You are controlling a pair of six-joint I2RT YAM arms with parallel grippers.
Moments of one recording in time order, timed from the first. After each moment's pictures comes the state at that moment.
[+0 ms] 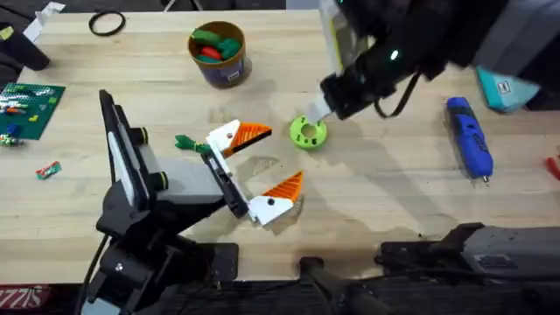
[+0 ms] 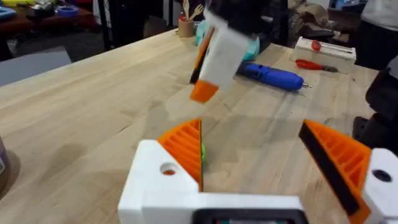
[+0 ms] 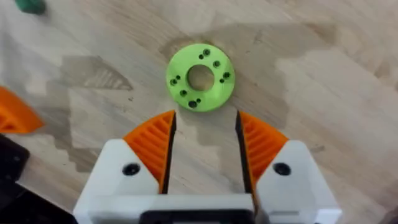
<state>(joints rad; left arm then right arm) -0.36 0.01 0.00 -0.05 0.65 -0.05 0.60 1.52 1.29 -1.00 -0.06 0.08</state>
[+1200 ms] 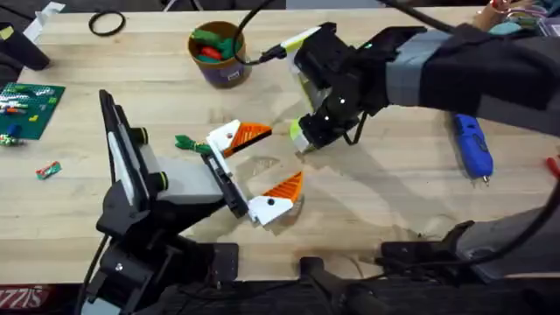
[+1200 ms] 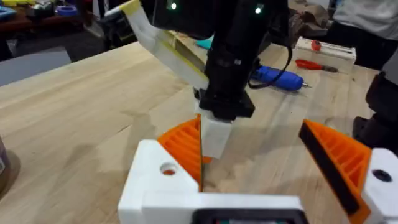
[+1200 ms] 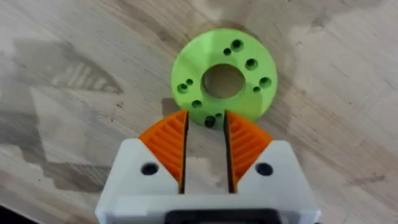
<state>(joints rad) -0.36 0.01 0.01 -0.05 0.65 -0.05 0.68 1.70 1.15 -0.83 -0.06 0.12</state>
